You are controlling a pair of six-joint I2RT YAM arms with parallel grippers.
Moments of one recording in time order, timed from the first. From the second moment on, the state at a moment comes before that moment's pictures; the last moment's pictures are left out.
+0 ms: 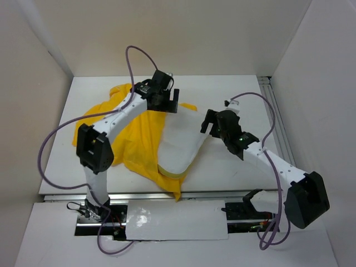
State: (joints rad) left arm -0.55 1.89 1.82 -0.82 -0.12 -0.37; right arm 0.51 1.19 0.79 -0.17 0.32 0.57
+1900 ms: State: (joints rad) left arm -0.83 1.87 2.32 -0.95 -0.46 -0.06; right arm 0.49 1.21 0.72 0.62 -0.59 0.04
